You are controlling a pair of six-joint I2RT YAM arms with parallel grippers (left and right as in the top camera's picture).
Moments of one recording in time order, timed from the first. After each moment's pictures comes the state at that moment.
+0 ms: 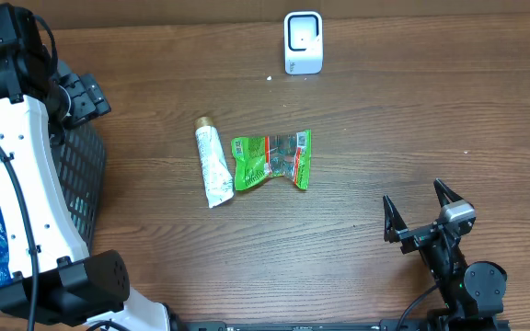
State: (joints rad) left arm 0.29 1.77 2.09 -1.53 -0.10 -0.25; right arm 0.09 0.01 0.02 -0.01 -0.22 0.07
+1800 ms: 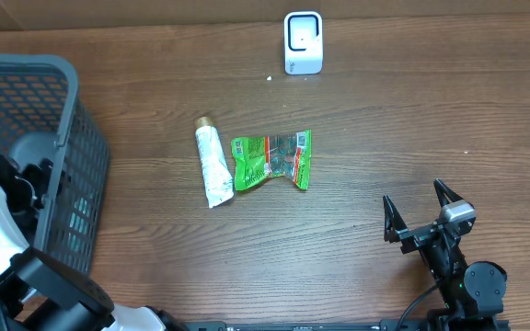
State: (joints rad) left arm 0.78 1.67 1.35 -1.09 0.13 -0.18; right arm 0.09 0.01 0.02 -0.01 -0.22 0.07
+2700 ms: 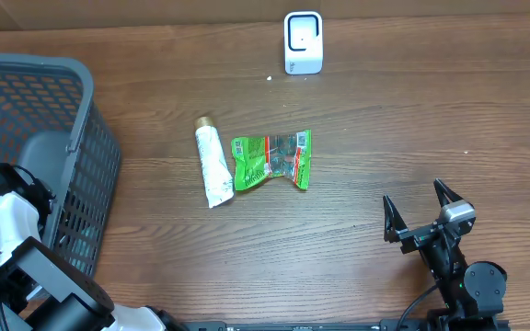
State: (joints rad) left arm 0.78 1.68 1.06 -0.82 0.09 -0.14; right arm 0.09 0.01 0.02 -0.01 -0.22 0.07
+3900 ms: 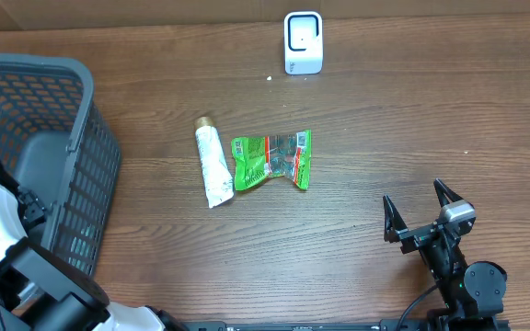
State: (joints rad) left arm 0.80 1.71 1.25 -0.84 -0.43 0.11; right arm 0.09 0.01 0.02 -0.01 -0.22 0.07
